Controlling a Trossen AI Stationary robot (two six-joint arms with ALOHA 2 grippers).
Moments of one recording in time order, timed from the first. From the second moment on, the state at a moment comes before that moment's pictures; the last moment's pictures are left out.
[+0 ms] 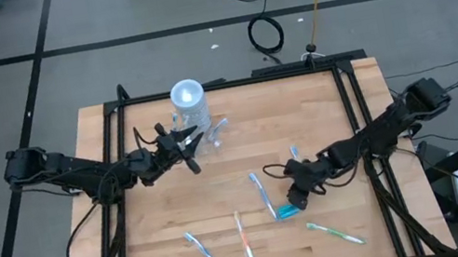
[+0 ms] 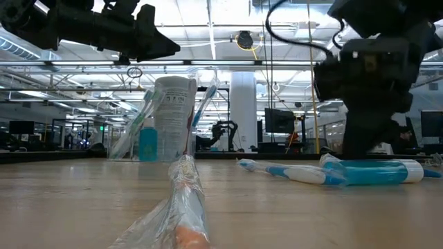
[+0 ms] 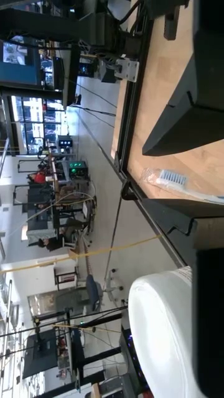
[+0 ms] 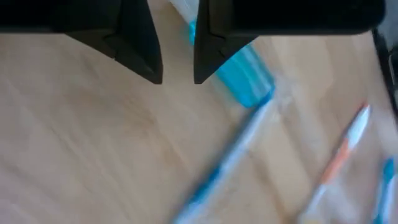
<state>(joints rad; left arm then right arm) -0.06 1.21 0.40 0.88 -0.62 0.10 0.31 1.47 0.61 -0.07 0.00 0.99</state>
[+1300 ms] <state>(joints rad) -0.05 1.21 0.40 0.86 -0.63 0.00 0.56 1.45 0.30 0.42 0.24 0.32</state>
